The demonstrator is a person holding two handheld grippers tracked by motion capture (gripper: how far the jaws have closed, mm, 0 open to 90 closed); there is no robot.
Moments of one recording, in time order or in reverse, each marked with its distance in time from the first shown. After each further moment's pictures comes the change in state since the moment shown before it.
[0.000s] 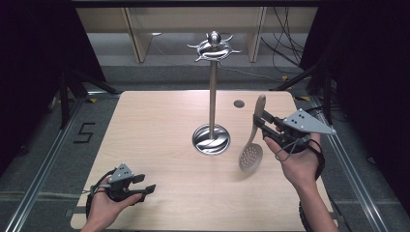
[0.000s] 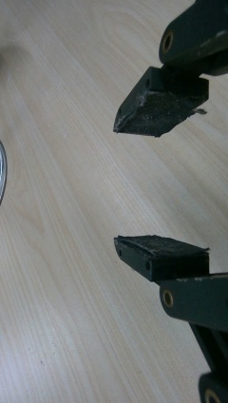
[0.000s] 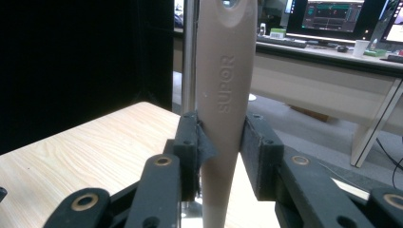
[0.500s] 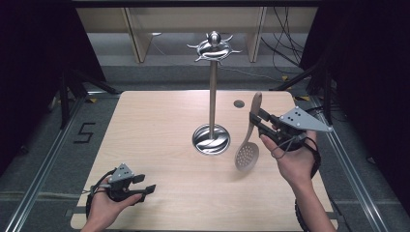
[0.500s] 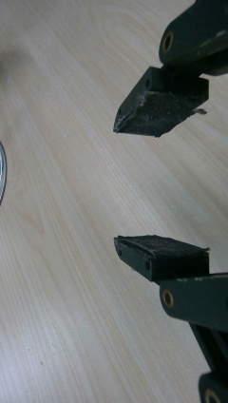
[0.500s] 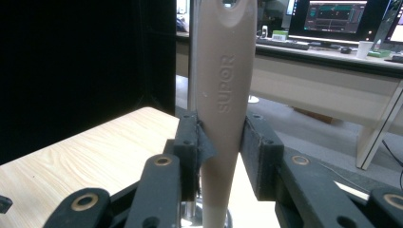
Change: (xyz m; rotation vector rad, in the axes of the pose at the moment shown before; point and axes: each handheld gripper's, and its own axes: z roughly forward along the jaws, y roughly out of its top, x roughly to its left) left arm 0.000 0.000 0.000 0.004 -0.002 0.002; right arm 0.007 0.005 0.007 -0.007 0.005 0.024
